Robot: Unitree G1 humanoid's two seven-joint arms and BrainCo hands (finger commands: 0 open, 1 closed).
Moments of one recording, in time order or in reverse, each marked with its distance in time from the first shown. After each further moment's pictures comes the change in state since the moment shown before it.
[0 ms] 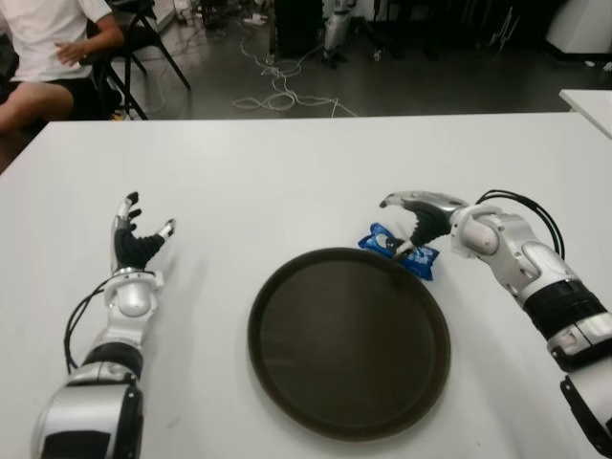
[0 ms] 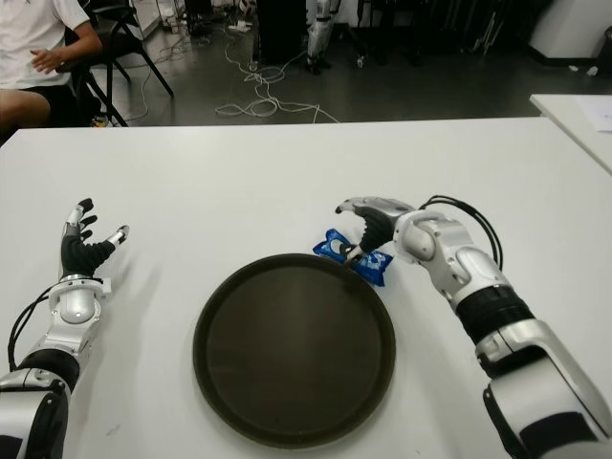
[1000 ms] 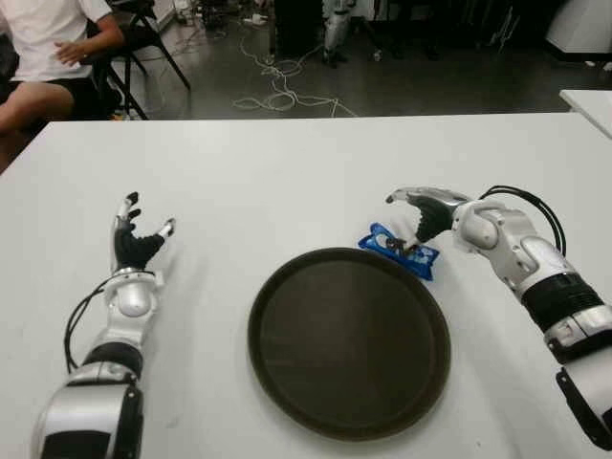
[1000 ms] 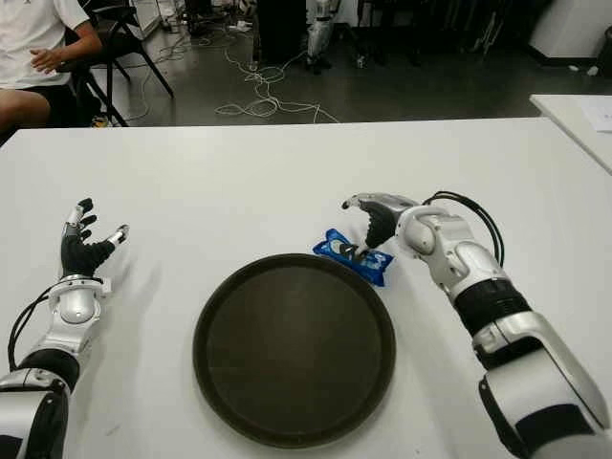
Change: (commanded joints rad) left arm 0.002 0.000 0.001 0.000 -0.002 -0.002 0.000; right arm -0.033 0.016 -0.004 0.048 0.012 0.034 0.016
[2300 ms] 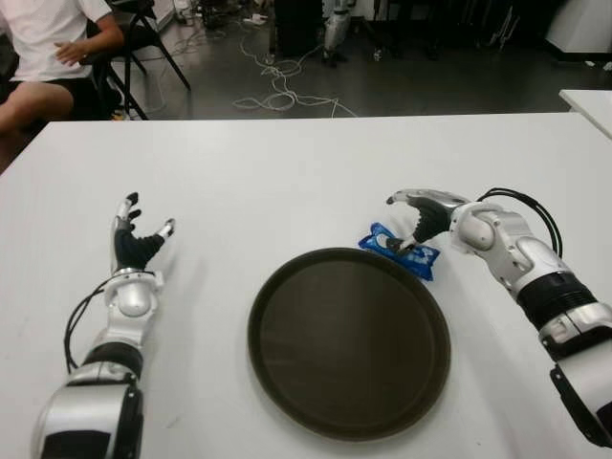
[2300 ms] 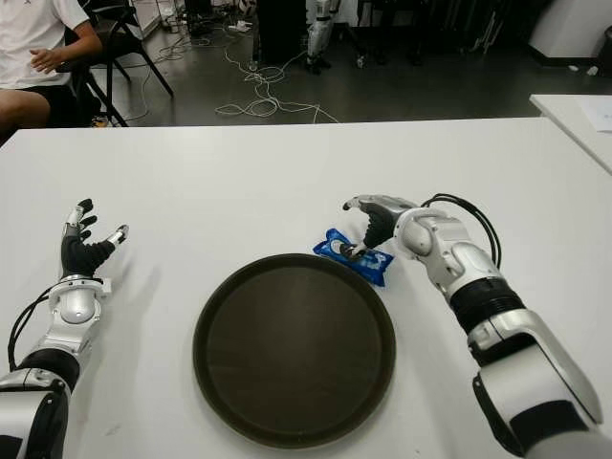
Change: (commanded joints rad) left arm 0.004 0.003 -0.001 -0.003 0.000 -0.005 -0.005; right arm -0.007 0.021 0.011 0.065 -0.013 -0.018 -0.058
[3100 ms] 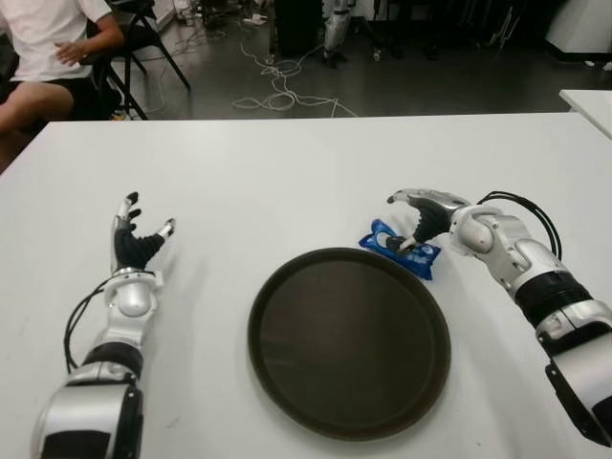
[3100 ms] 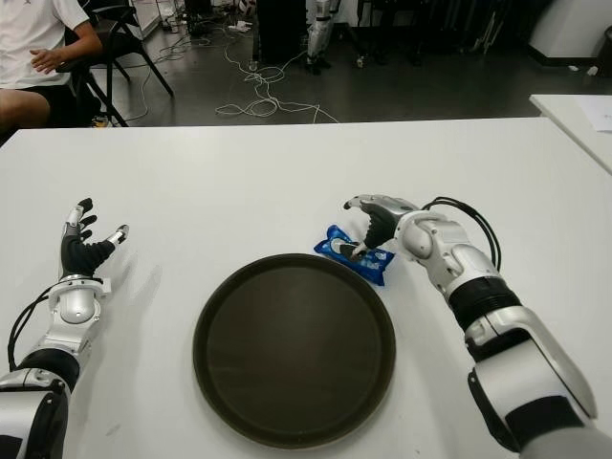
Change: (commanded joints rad) left arm -0.002 -0.001 0.002 0.003 -0.003 0.007 -0.002; right arm -0.016 0.016 0.008 0.082 -0.007 -0.035 -0.069
